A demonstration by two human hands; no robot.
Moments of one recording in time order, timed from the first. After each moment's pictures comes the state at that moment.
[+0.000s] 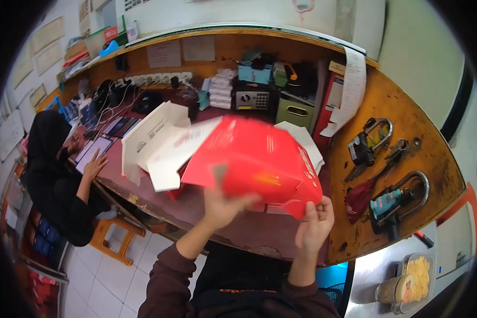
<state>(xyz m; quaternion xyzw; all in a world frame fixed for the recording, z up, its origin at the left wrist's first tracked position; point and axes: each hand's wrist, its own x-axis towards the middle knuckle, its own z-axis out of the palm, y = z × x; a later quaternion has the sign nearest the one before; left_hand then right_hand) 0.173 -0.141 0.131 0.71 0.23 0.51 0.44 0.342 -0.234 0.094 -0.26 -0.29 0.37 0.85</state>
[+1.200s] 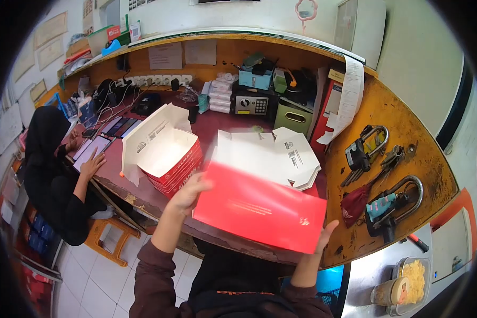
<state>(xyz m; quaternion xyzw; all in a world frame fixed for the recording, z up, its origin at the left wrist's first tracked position) 0.119 -0.076 0.106 0.53 0.16 0.32 0.76 0.365 -0.257 0.063 -0.04 -0.25 0.58 0.77</state>
